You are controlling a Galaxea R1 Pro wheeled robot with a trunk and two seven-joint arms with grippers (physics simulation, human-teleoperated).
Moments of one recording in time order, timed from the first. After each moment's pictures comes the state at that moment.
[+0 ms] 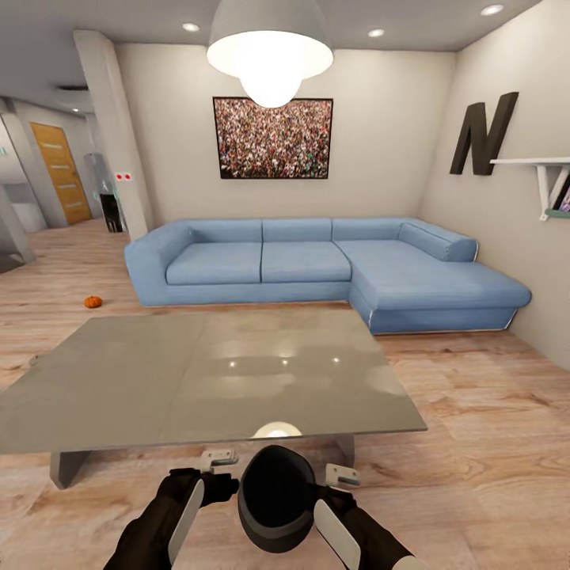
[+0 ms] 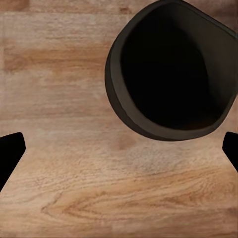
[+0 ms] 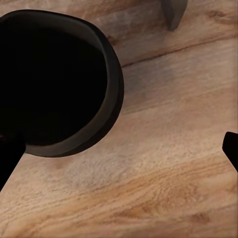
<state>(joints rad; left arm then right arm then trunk) -0.40 -0.10 -0.02 -0.89 0.09 0.71 0.06 -0.49 0.15 0.56 -0.60 -0.76 0.28 -0.56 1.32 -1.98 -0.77</state>
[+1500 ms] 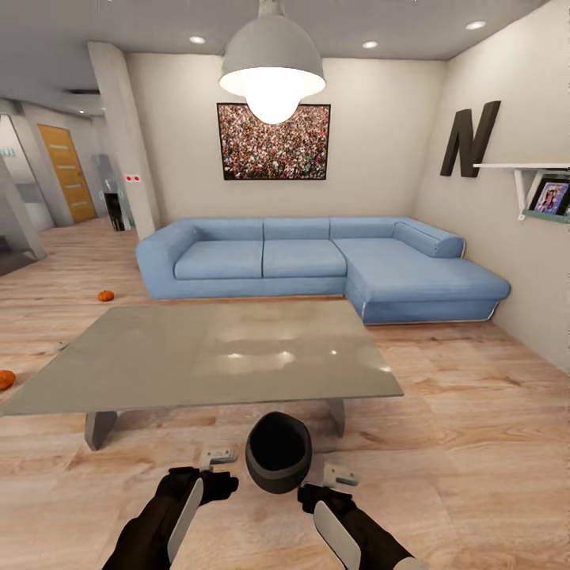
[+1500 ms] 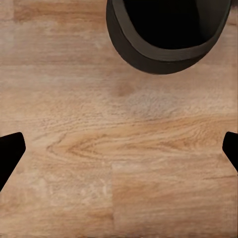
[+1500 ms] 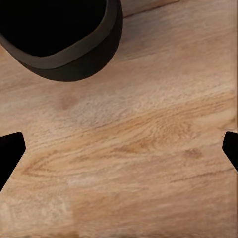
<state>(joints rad) -0.40 -0.10 -0.02 -0.90 0.09 0.71 0.06 -0.49 0.15 0.56 -0.60 -0.76 0.28 -0.52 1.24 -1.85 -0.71</state>
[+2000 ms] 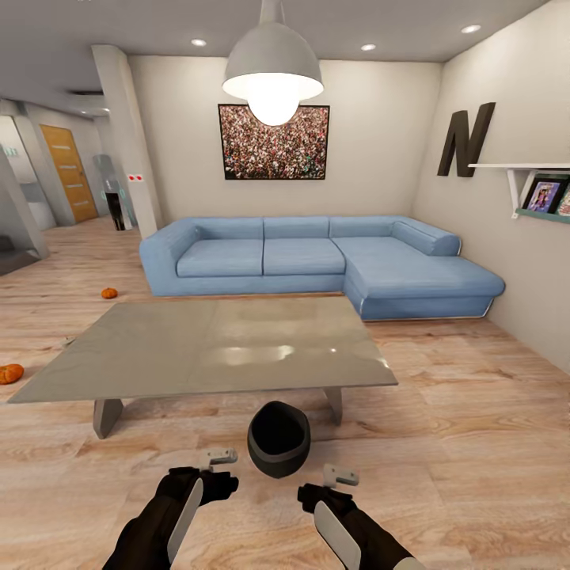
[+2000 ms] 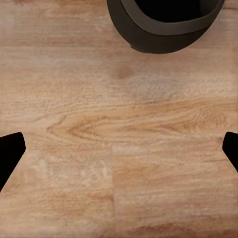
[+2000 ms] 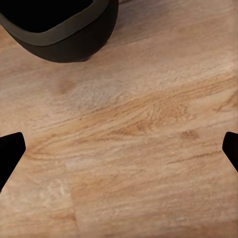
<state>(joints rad) -0.40 -0.10 -0.02 -0.90 0.09 0.71 0.06 -0.49 0.15 0.56 -0.60 -0.76 0.27 -0.51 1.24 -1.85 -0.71</state>
